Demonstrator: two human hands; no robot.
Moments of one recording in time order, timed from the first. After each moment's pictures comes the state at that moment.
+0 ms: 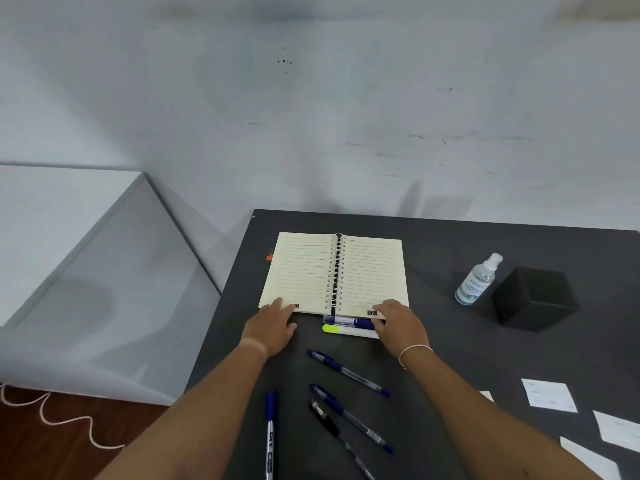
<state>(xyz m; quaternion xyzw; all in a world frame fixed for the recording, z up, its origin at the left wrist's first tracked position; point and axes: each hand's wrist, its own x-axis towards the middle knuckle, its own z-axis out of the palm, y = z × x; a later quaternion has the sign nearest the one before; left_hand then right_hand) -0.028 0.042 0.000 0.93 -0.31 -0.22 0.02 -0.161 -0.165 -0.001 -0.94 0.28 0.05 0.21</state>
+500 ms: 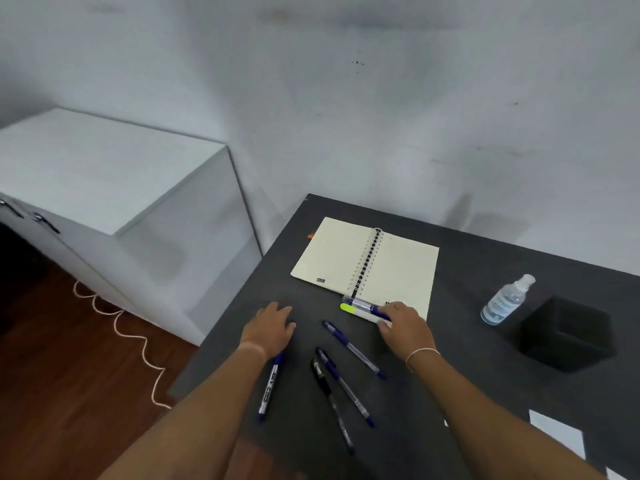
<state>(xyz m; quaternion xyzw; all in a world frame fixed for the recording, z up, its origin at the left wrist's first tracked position) -0.114 0.087 0.016 0.97 -0.12 -0.20 0.08 -0.179 -0.161 0.006 -0.97 0.12 0.06 0.20</state>
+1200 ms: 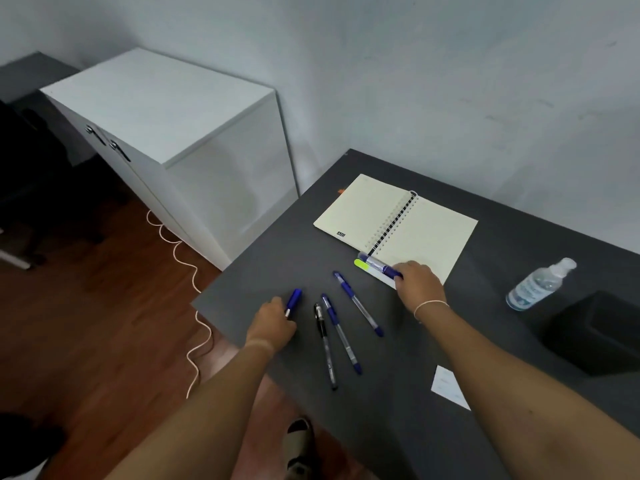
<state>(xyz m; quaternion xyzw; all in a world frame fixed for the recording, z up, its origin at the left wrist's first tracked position) -0.213 0.073 -0.001 0.94 0.16 -0.20 0.23 -0.161 -0.188 -0.006 -0.98 0.02 0.09 0.16</state>
